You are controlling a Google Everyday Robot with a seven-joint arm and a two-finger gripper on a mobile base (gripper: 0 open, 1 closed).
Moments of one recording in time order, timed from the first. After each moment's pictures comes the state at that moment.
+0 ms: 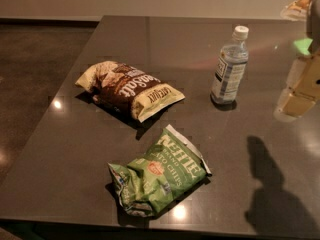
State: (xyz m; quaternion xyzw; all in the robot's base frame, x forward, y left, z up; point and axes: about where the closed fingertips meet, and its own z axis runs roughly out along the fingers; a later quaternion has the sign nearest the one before) arm 0.428 -0.196 1.035 -0.60 0.76 -0.09 0.23
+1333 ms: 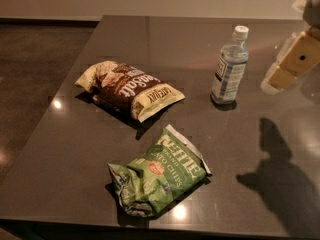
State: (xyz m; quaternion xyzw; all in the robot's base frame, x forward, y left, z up) arm 0.480 -0.219 1.034 -0.51 0.81 -0.07 0.27
